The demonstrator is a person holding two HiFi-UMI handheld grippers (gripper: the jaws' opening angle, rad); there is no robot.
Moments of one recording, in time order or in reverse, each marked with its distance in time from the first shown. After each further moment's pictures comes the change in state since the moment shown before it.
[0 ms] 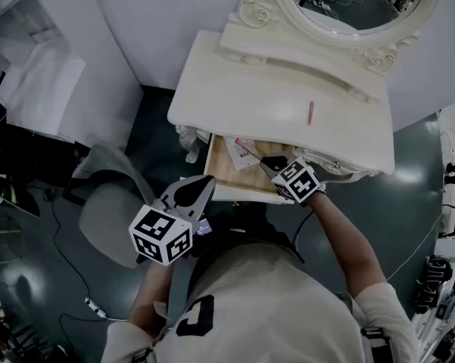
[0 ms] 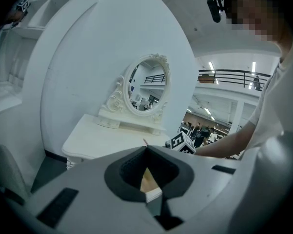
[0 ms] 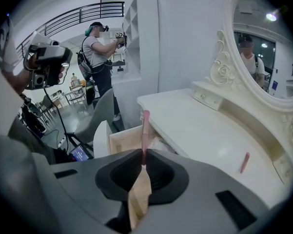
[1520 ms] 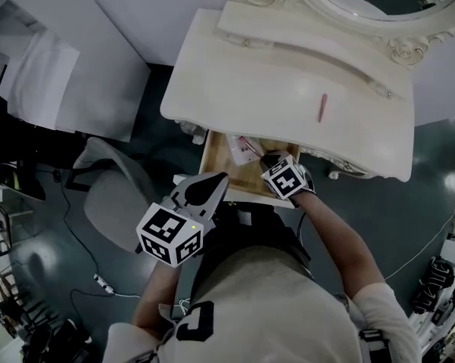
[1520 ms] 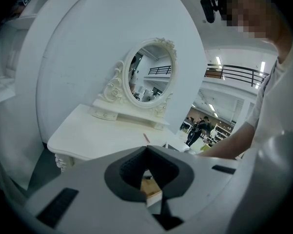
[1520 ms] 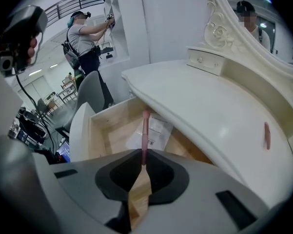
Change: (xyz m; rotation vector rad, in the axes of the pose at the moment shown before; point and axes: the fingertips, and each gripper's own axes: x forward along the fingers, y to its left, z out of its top) left arm 0.084 -0.006 0.000 -0.051 0.104 0.027; right arm 0.068 -0.038 -0.062 0.099 0.177 0.020
